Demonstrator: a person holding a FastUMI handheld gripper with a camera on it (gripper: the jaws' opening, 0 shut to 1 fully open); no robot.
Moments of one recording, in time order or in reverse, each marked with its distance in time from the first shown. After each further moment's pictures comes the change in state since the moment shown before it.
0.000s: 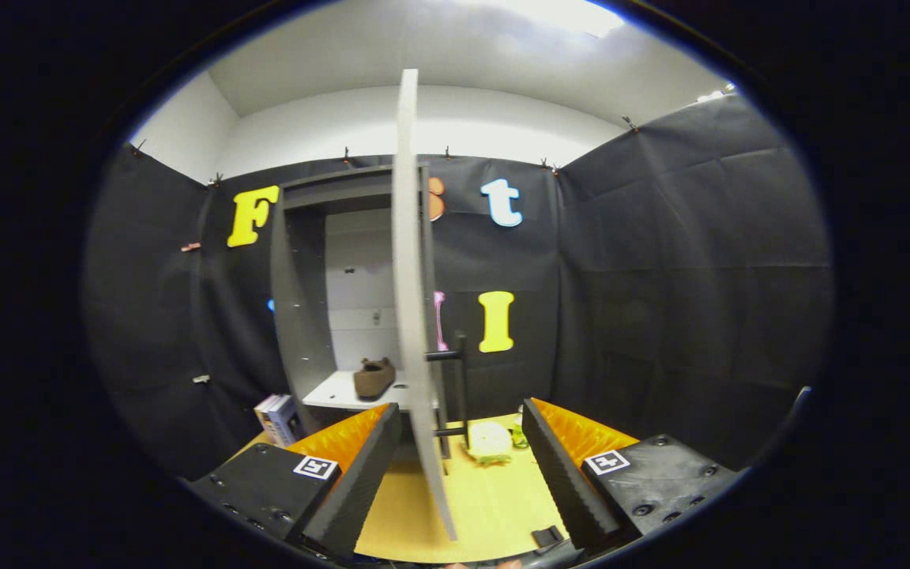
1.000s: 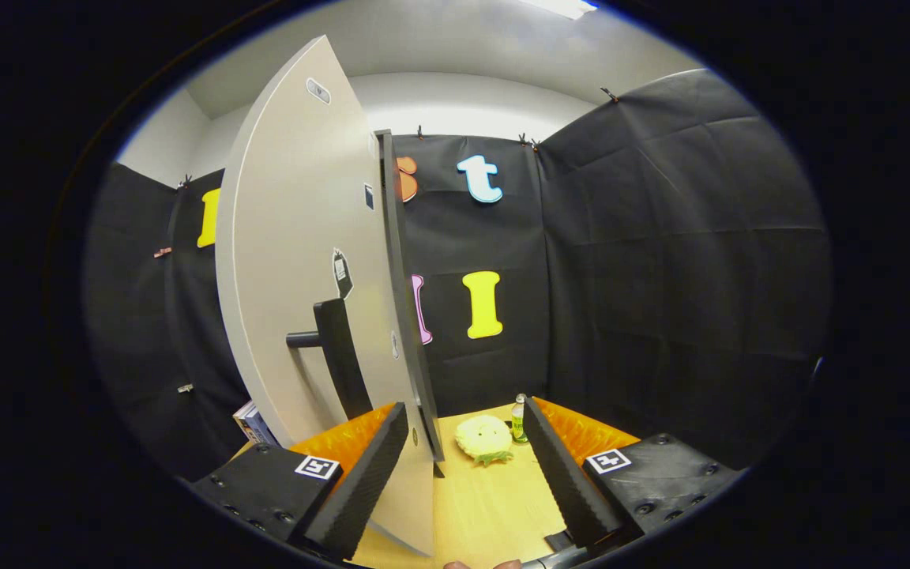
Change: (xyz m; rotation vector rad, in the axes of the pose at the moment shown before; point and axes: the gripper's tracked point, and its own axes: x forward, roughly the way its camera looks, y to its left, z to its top) arm 0.058 0.029 -0.032 0.069 0.042 -0.015
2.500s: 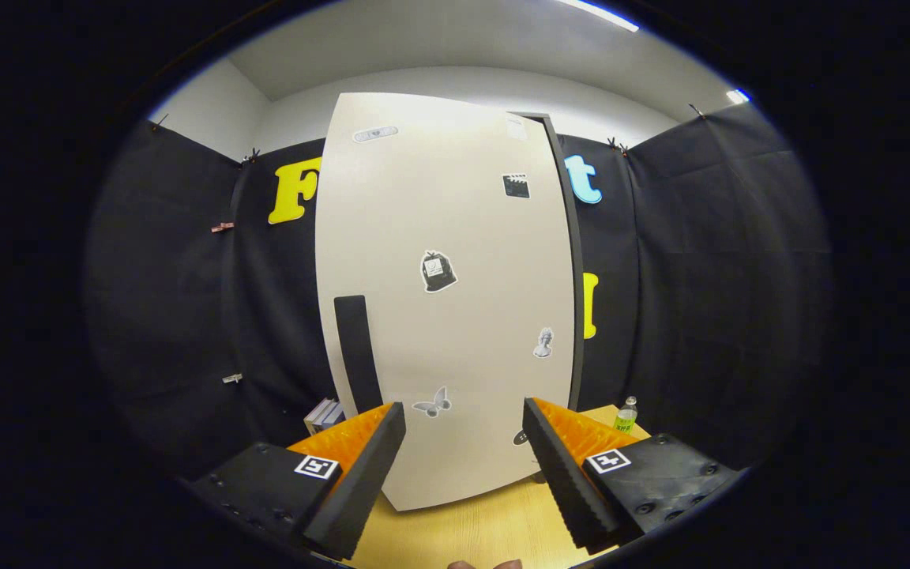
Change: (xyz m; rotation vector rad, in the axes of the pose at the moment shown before) arm 0.026 0.226 -0.025 -0.059 0.002 0.190
